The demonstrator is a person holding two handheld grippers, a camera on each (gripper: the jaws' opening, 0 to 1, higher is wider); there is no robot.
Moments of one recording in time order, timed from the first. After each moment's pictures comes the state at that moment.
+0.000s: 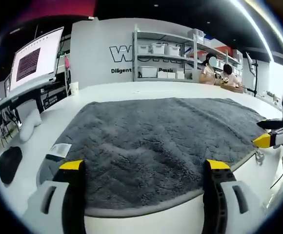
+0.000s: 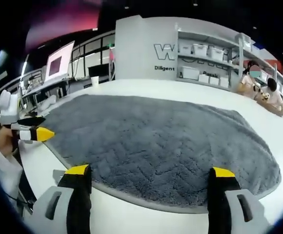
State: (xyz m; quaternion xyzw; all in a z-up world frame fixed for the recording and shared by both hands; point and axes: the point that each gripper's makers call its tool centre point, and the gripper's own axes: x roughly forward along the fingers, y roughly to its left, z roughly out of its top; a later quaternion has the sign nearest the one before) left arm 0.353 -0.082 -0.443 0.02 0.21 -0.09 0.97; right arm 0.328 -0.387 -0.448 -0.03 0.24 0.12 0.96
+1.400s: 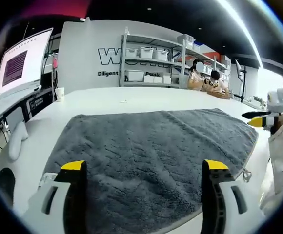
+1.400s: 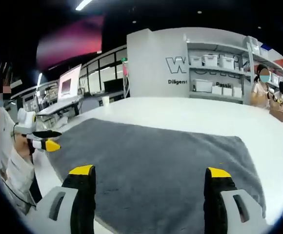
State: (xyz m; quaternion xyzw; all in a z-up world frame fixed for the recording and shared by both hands) left arm 0.376 -0.097 -0.409 -0.01 0.20 -0.17 0.97; right arm 0.379 -0.449 -0.367 0.00 0.18 0.20 0.96
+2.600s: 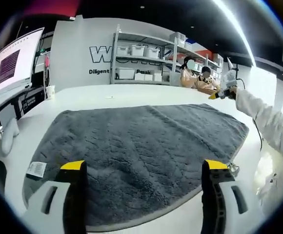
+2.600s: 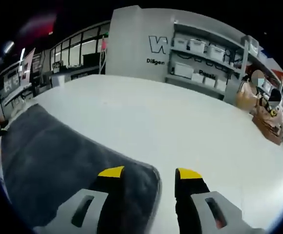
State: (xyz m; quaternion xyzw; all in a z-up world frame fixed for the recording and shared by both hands) left arm 0.351 -0.126 -0.415 0.00 0.21 -0.21 0.96; right arm 0.567 -0.639 -0.396 -0.10 0.30 0.12 0.94
